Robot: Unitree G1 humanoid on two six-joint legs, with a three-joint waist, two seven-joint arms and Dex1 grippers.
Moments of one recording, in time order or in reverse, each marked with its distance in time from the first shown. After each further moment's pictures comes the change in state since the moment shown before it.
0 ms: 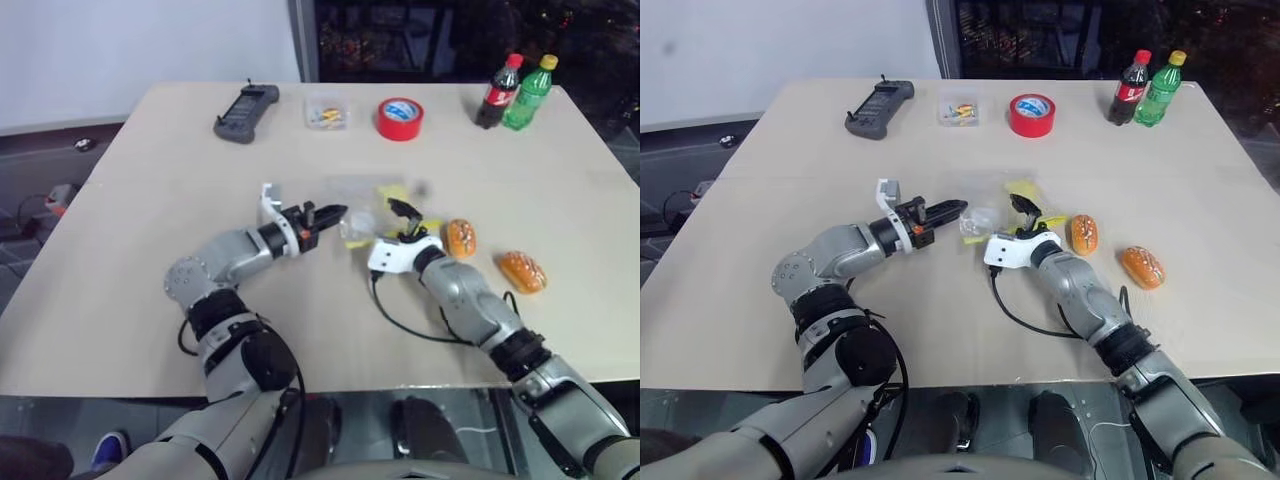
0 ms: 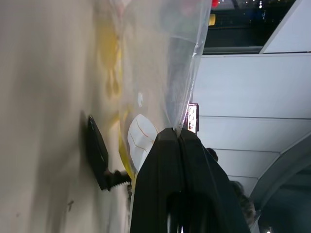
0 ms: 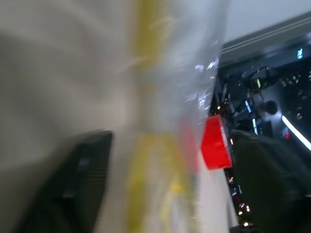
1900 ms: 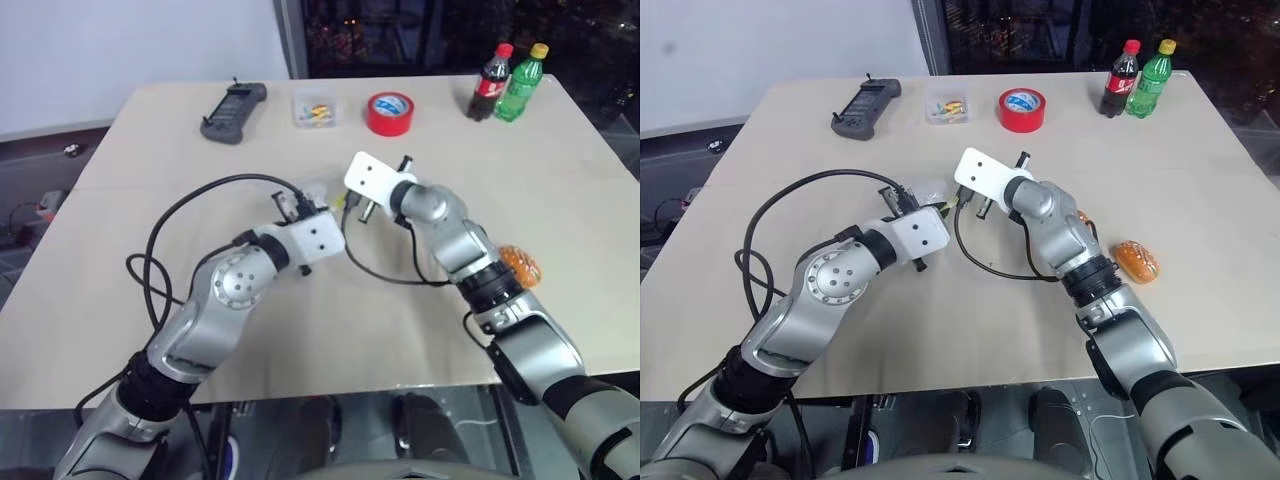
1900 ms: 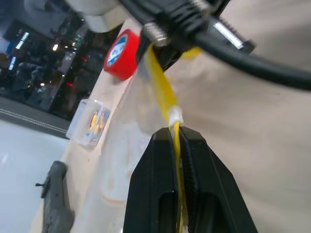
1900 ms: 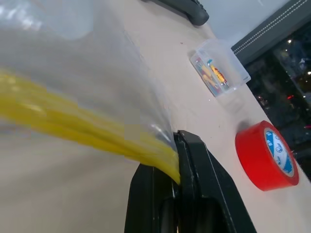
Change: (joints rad) left arm 0.437 0.671 -1.303 -0.758 1.683 -1.130 -0.879; right arm -0.358 0.127 -0.132 0.028 0.295 0.323 0.462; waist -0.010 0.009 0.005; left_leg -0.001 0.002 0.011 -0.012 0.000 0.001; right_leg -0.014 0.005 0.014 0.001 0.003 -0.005
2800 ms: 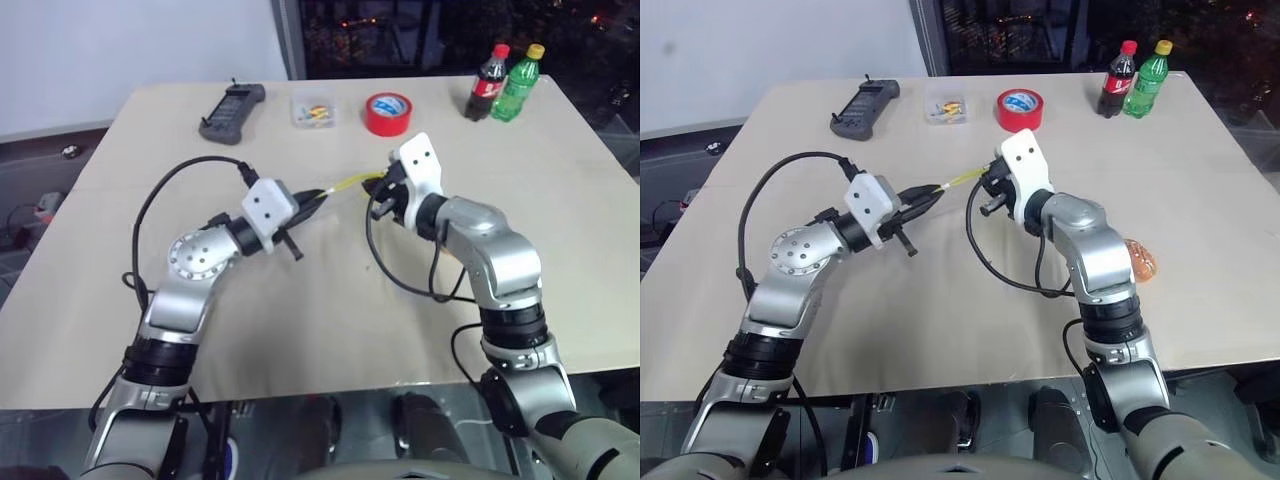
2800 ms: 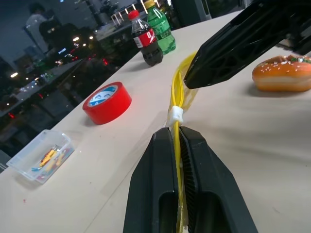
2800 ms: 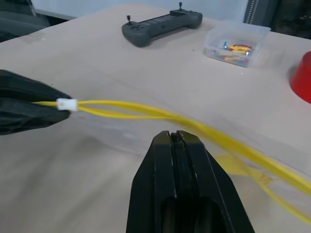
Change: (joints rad) left arm -0.031 -0.111 0.284 0.364 -0.463 -0.404 -0.281; right arm 0.201 0.099 -0.304 -0.532 0.456 0.601 -0.007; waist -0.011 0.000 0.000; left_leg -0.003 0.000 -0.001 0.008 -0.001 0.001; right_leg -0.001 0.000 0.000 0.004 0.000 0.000
